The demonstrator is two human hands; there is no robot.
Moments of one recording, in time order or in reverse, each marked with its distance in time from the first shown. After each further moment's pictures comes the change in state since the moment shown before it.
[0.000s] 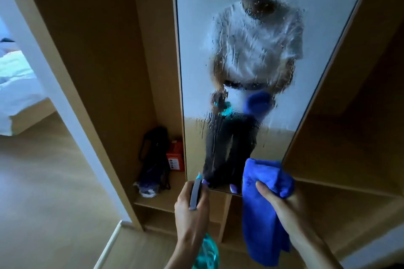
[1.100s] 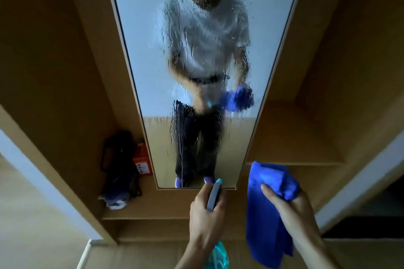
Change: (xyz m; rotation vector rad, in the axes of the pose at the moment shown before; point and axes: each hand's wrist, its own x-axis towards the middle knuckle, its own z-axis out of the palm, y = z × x) left_hand -0.022 0.003 0.066 -0.015 -0.365 -0.049; right_hand -0.012 0.025 -0.058 0.000 0.241 0.068
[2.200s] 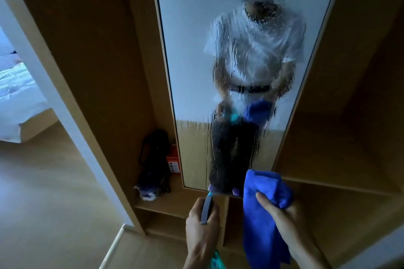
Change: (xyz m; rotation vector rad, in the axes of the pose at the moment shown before) left_hand -0.008 -0.038 -0.023 0.041 0.315 -0.097; right_hand 0.014 0.023 0.038 -0.010 -0.227 -0.059
